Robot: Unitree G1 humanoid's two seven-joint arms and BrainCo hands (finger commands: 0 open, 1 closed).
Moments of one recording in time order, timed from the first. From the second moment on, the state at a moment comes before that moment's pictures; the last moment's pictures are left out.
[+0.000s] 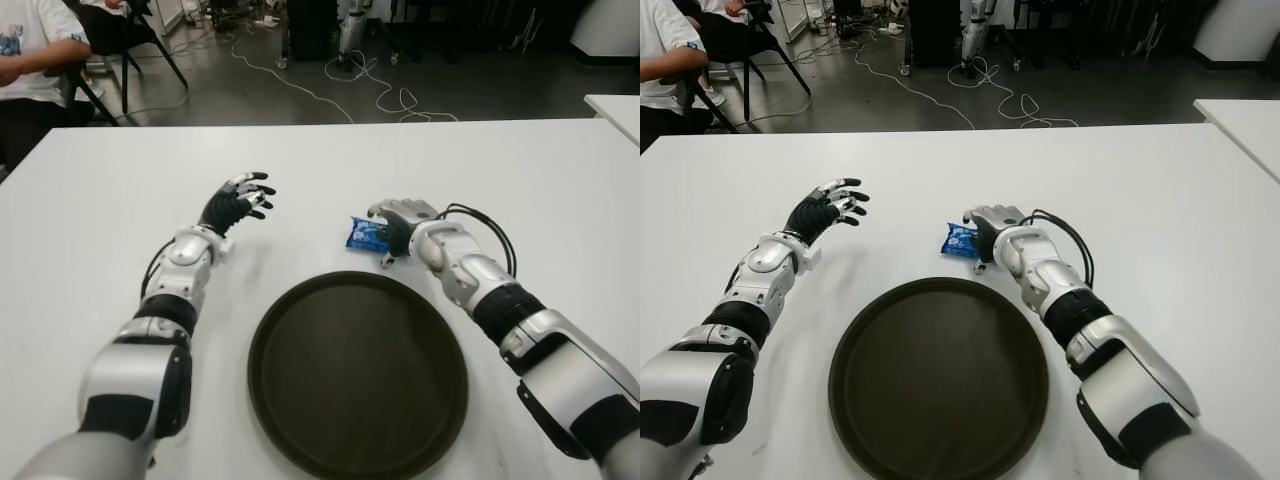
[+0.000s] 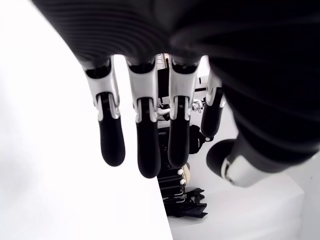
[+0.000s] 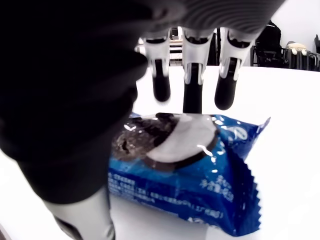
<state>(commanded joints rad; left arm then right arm) -0.77 0.14 0.08 1.21 0.03 -0.34 -0.26 -0.75 -0.21 0.62 0.87 -0.76 0.08 0.13</state>
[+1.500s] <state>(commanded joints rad) -0.77 0.14 0.08 1.20 0.03 -0.34 -0.26 -0.73 -0.18 0.60 0.91 -0.75 0.08 0.06</state>
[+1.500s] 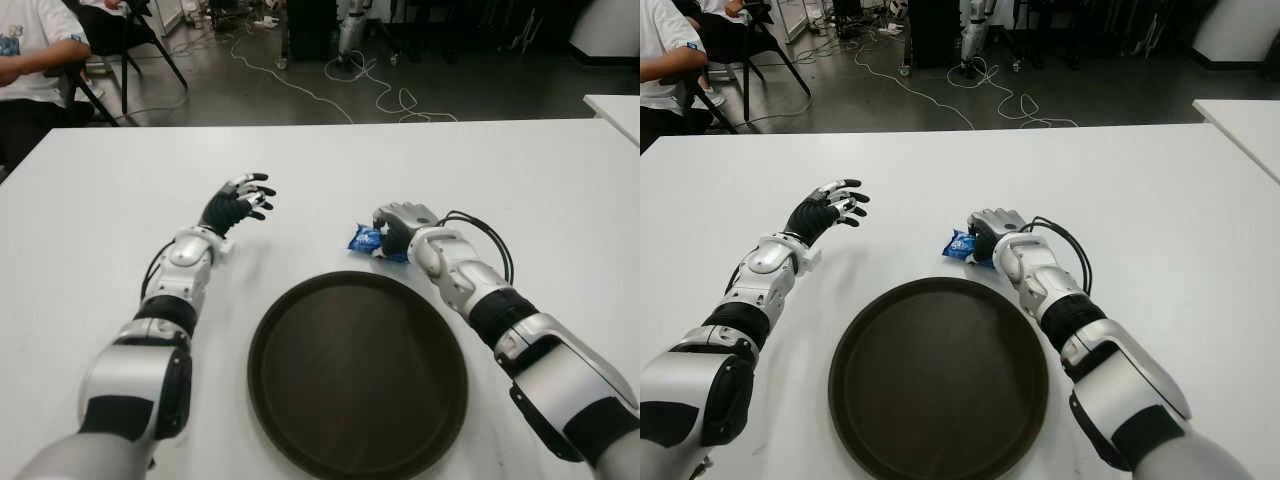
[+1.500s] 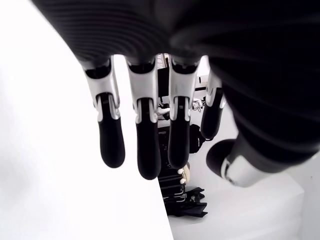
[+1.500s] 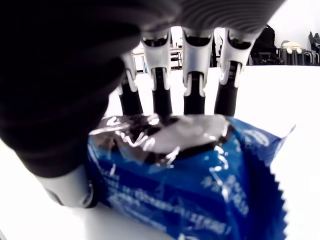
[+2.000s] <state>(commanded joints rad) -0.77 0.14 0.08 1.20 0.02 -0.34 -0.27 -0.73 -0.18 0.60 0.90 -0.75 0.09 0.07</state>
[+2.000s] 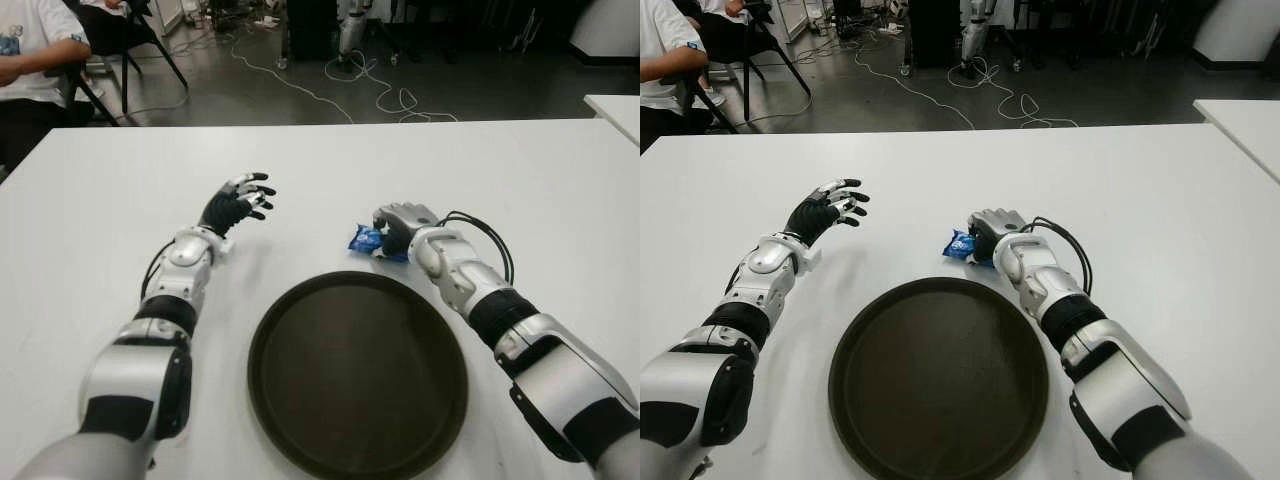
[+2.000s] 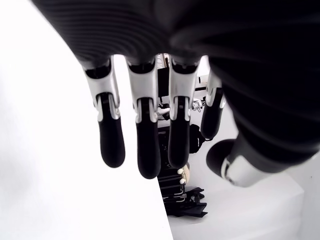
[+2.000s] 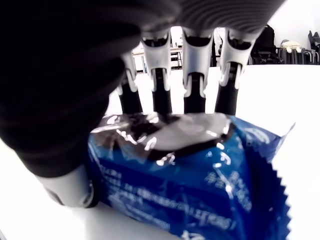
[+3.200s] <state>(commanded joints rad) -0.78 0.14 0.08 1.21 0.03 -0.33 -0.26 -0.76 -0.19 0.48 0.90 -0.66 0.01 -0.09</state>
